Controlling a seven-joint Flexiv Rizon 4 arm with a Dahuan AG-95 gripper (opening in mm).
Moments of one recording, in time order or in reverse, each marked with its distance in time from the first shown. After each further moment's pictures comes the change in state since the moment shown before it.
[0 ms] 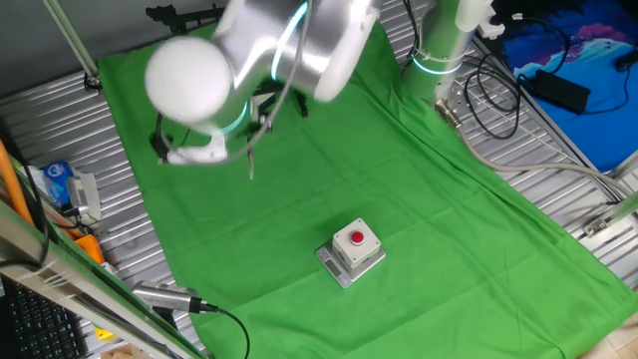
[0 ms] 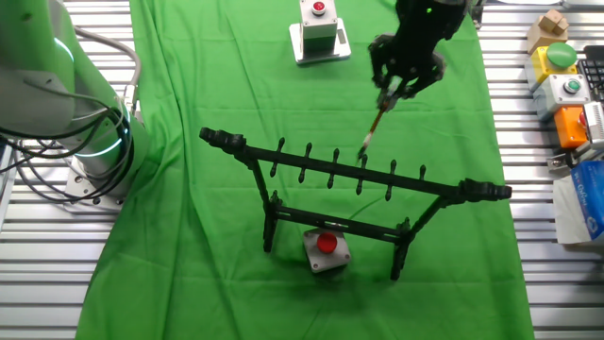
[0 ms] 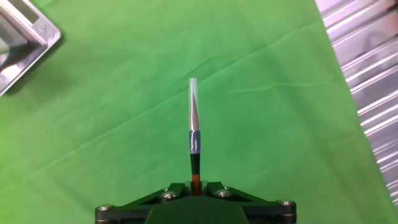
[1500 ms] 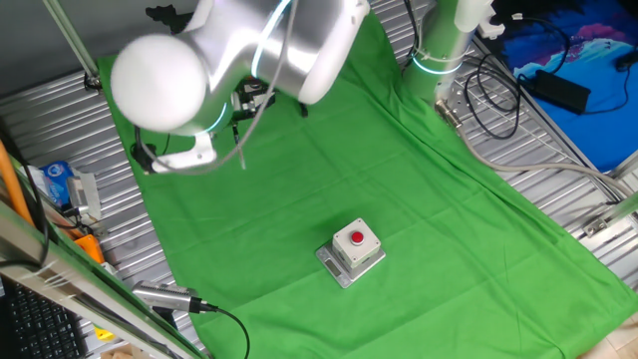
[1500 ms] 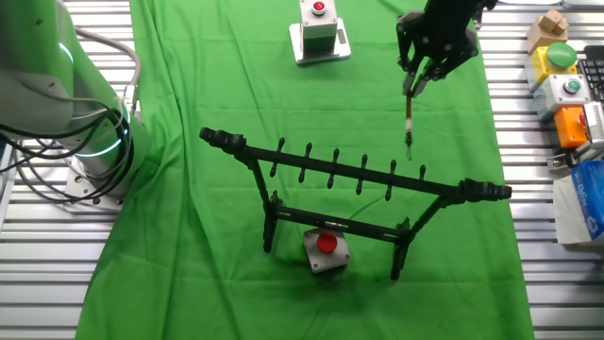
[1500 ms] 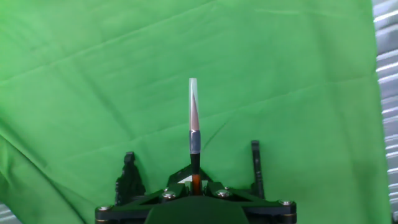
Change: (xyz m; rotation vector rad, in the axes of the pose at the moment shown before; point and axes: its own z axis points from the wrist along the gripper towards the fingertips) arm -0.011 -0.038 -0.049 0.003 0.080 -0.191
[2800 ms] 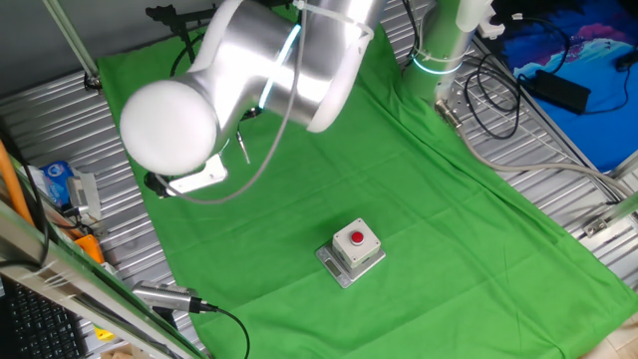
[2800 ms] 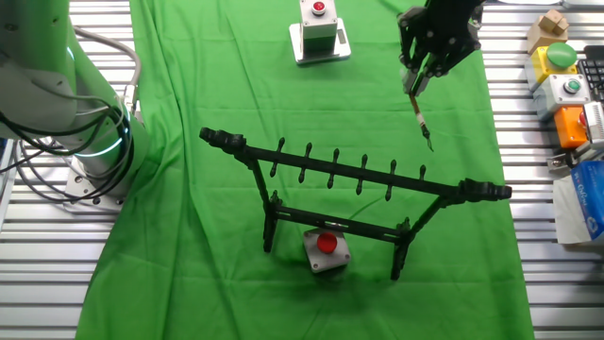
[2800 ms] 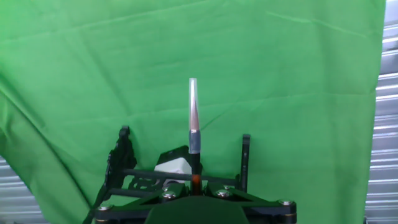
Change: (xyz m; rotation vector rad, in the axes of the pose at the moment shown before) arm 0.007 0.002 -0.005 -0.006 0.120 -0.072
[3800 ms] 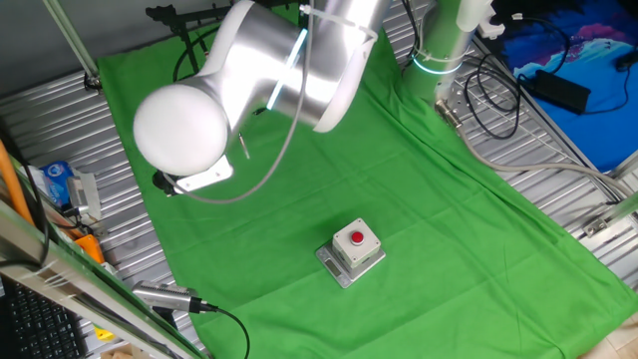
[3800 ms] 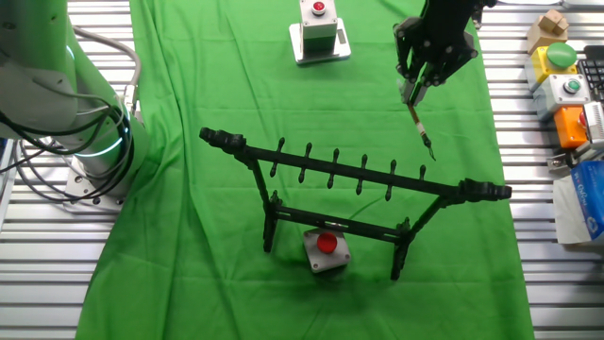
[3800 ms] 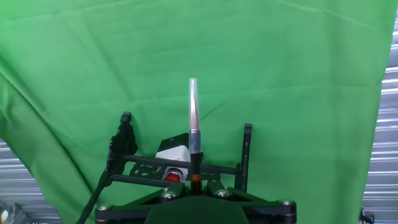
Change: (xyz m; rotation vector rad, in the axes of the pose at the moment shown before) arm 0.008 0.000 0.016 0.021 0.017 -0.024
